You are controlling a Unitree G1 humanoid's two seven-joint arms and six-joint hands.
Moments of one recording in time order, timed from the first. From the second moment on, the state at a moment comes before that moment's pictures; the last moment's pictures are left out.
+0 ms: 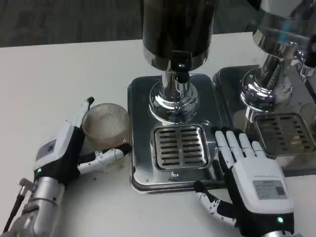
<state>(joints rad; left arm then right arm) -0.44 0.39 -0.28 1.20 0.56 -0.63 0.51 0.23 -0.28 0.45 -0.05 -1.08 0.15 -0.41</state>
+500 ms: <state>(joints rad) -0.46 0.39 -0.31 1.21 0.57 -0.63 0.65 0.21 -0.28 0.45 -0.05 -1.08 0.15 -0.41</state>
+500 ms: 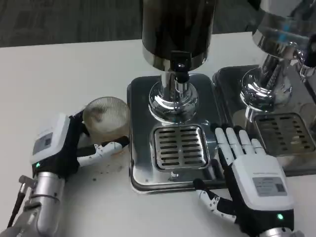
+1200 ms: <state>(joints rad) -0.42 0.38 -0.36 1.18 0.65 -0.62 0.89 0.21 -0.29 0.44 -0.05 -1.08 0.15 -0.41</state>
